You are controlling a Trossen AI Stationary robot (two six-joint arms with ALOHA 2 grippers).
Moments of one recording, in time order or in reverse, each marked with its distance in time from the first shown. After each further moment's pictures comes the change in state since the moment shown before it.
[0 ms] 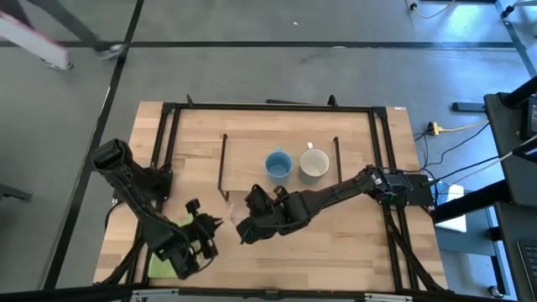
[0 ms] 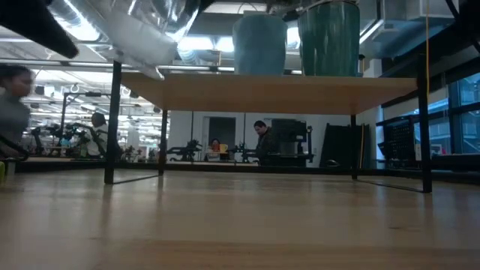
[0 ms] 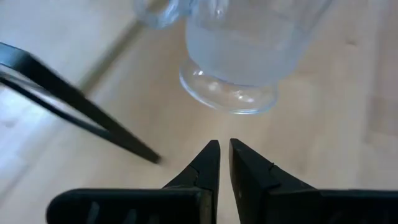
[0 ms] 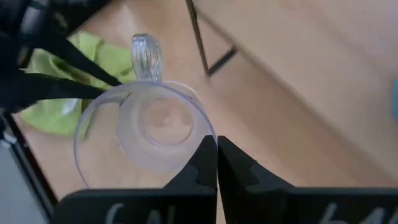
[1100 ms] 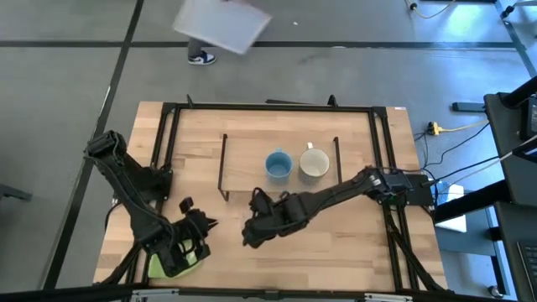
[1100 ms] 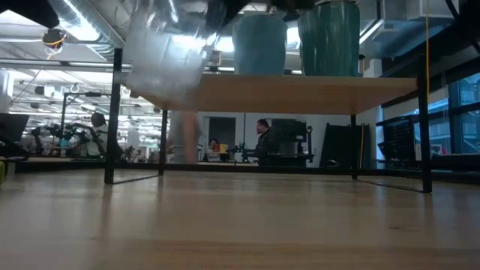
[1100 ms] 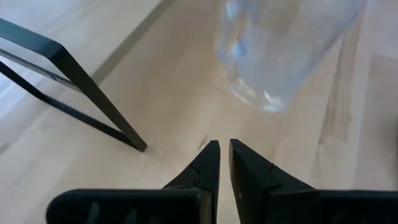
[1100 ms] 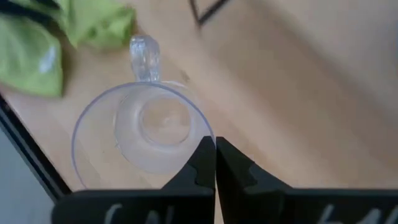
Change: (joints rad) left arm -0.039 -0.115 0.000 -0.025 0.045 -0.079; right arm 0.002 0.006 -0.014 -0.091 -0.151 0.073
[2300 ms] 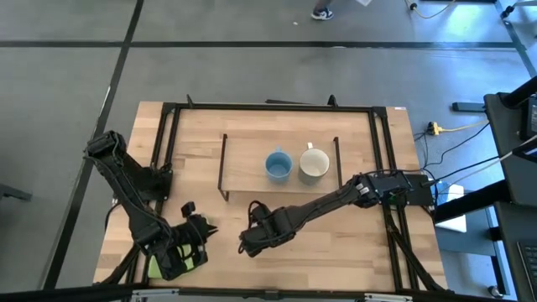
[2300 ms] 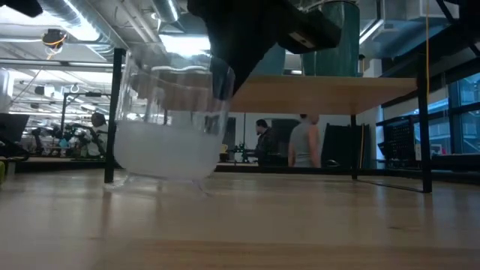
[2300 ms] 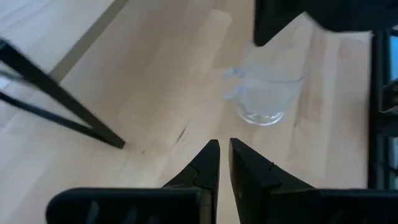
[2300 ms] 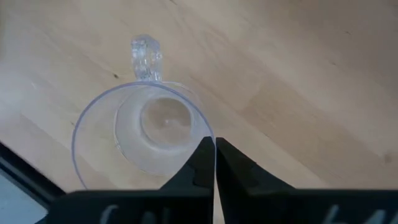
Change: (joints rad) left arm -0.016 0.001 0.000 0.078 0.044 0.091; right arm 0.021 0.135 -0.010 0.001 -0.181 0.208
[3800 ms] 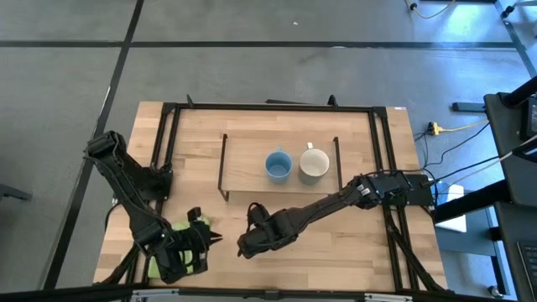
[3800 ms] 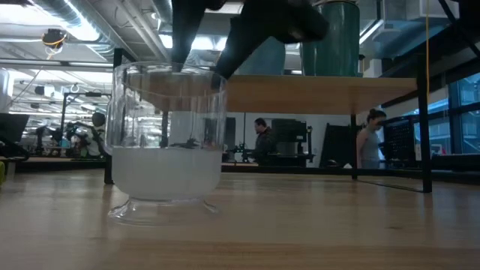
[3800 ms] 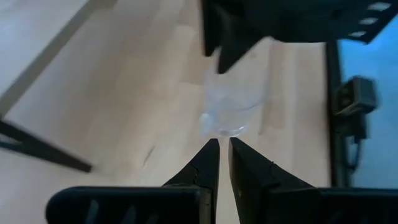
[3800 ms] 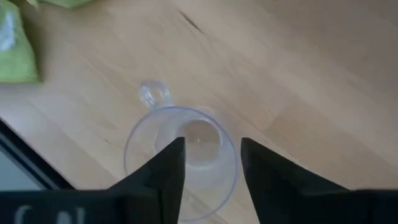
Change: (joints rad) left arm 0.006 0.001 0.000 0.167 0.009 0.178; right arm 0.014 0.001 0.024 0.060 0.086 0.009
